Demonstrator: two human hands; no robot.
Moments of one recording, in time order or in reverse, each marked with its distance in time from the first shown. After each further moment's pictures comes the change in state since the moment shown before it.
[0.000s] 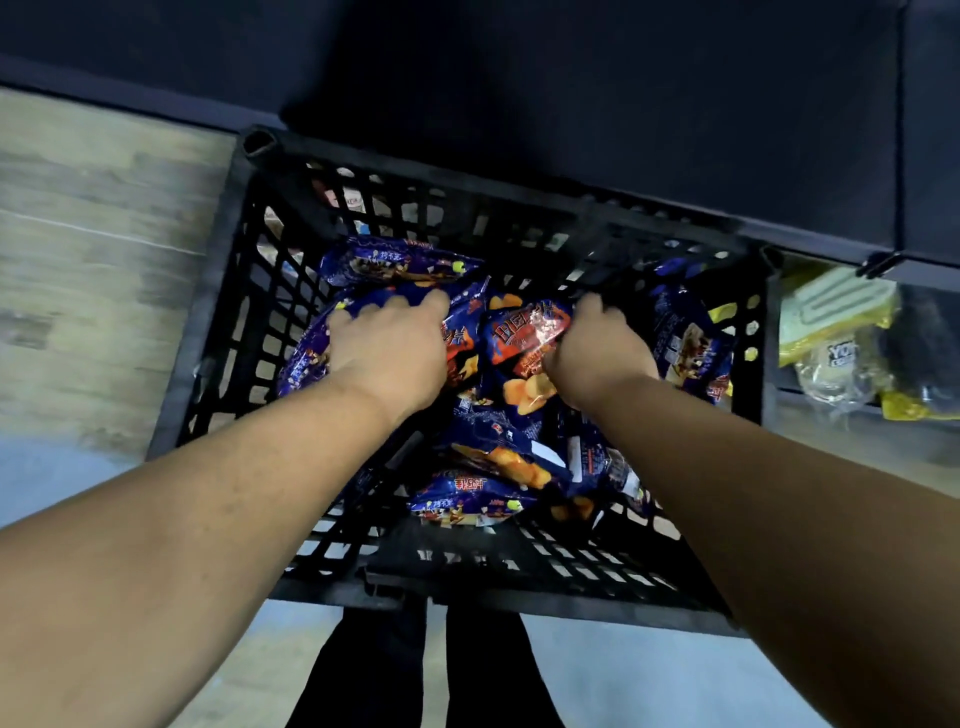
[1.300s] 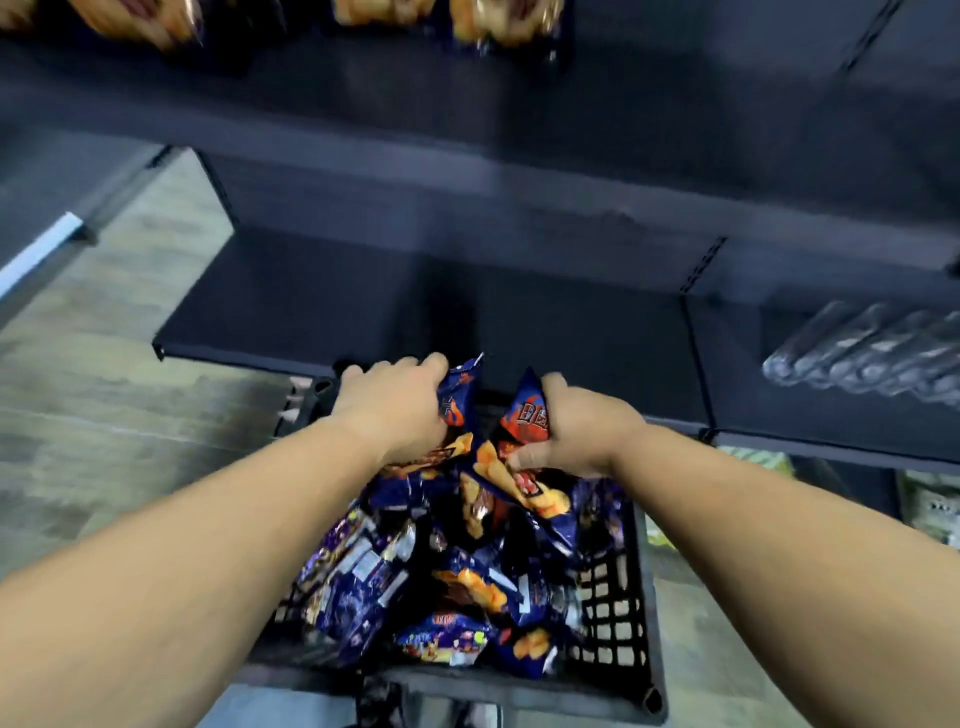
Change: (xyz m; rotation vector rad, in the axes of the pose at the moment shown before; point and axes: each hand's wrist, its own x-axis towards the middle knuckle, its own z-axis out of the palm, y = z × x) left_hand -0.073 0.024 -0.187 0.029 0.240 0.166; right_hand -0.101 0.001 -0.179 -0.147 0.057 -0.380
